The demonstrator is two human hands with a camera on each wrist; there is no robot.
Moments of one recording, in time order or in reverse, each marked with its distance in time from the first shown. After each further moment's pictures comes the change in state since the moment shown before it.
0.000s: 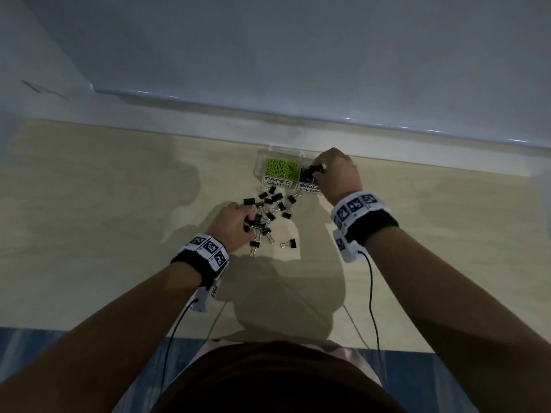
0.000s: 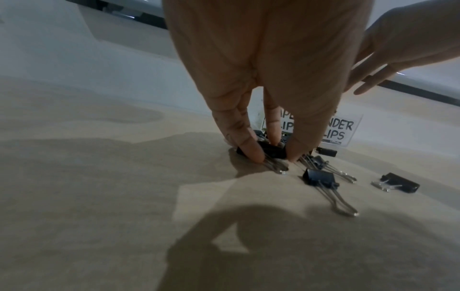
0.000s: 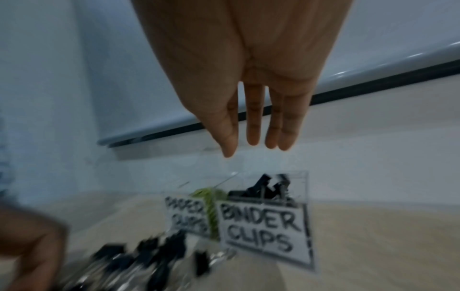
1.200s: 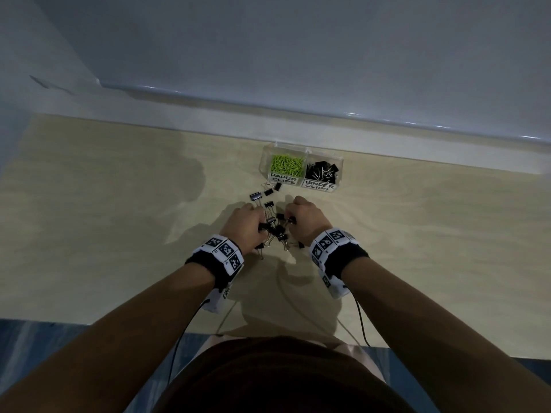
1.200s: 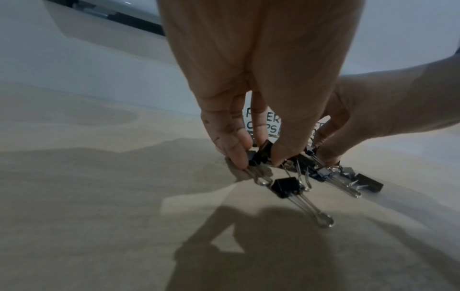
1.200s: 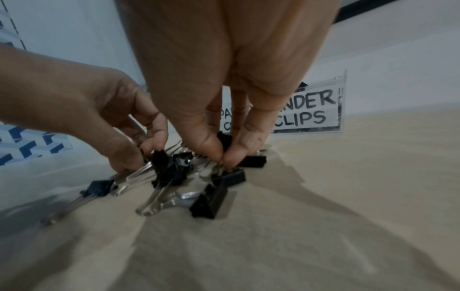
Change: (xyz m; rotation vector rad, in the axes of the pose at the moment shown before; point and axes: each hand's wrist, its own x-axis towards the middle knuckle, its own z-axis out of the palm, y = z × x) left_hand -0.004 0.016 0.008 0.074 -0.052 -0.016; right_hand -0.057 -0.016 0.070 -0.066 -0.495 -0.096
